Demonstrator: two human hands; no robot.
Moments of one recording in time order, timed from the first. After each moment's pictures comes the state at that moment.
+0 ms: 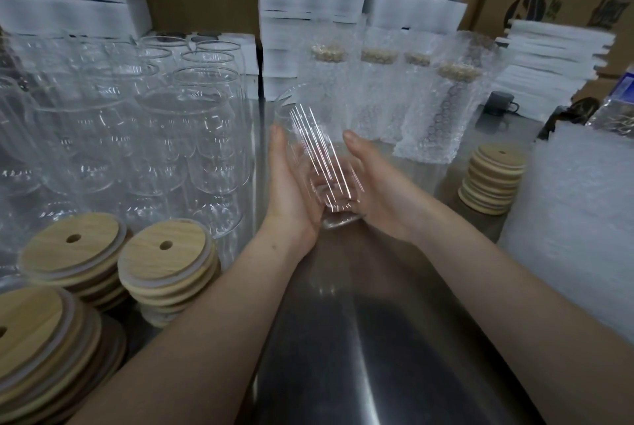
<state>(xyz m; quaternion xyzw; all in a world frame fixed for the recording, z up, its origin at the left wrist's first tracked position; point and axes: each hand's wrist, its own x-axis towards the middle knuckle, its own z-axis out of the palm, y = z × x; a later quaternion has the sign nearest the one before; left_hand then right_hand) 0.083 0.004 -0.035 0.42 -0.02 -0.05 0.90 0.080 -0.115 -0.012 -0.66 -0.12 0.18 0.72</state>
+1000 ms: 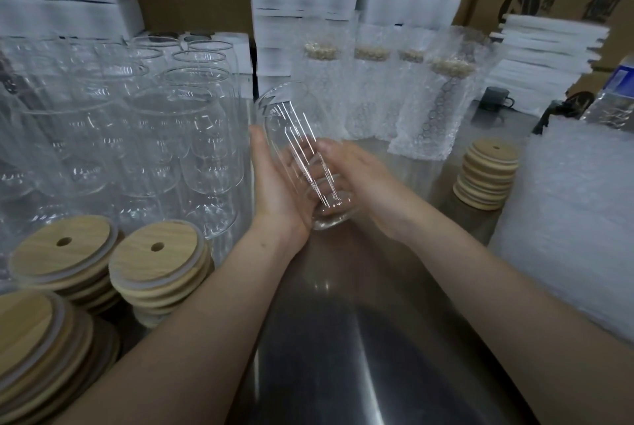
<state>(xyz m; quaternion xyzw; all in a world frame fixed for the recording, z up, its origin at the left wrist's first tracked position) 0.082 0.007 -0.032 0.39 0.02 -0.04 0.92 0.069 -0.103 -0.007 -0.72 -0.12 0.06 0.68</state>
